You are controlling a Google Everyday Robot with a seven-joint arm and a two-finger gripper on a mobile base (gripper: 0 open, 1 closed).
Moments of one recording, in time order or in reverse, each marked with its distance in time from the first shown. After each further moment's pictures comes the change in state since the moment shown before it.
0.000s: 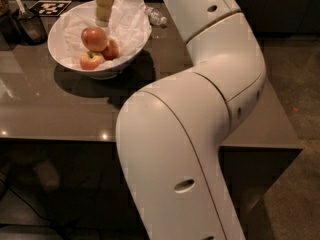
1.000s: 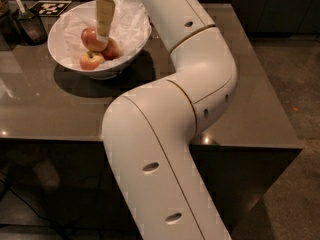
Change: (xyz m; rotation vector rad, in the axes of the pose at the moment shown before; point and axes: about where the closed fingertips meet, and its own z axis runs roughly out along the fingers) arm 0.009 -0.001 0.061 -0.067 0.035 0.017
